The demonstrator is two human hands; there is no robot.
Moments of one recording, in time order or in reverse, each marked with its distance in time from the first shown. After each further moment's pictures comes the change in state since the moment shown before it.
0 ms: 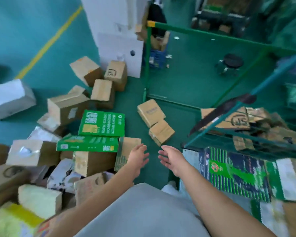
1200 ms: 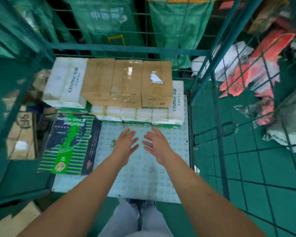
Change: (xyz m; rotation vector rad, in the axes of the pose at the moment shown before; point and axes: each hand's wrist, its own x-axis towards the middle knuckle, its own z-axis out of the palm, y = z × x) left_hand -0.262 -0.542 0.394 1.333 -0.975 -0.128; right_hand -0.256 0.449 -0.489 1.451 0.804 -0.207
